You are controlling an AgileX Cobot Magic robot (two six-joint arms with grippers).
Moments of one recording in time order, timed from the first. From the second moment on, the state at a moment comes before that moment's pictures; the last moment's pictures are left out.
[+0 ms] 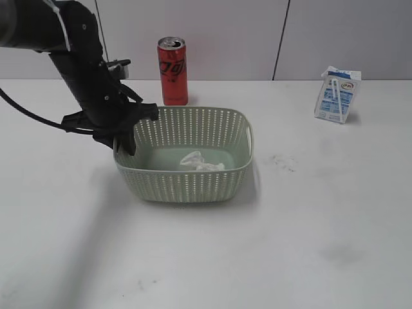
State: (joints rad) left arm -0.43 2.08 -1.50 -0.29 0.91 -0.23; right arm 0.05 0.04 -0.52 0.14 1.09 -0.05
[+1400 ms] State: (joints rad) left arm 0.11 1.32 -1.19 -0.14 1.12 0.14; right arm 0.05 0.00 -0.49 0.10 1.05 -0.03
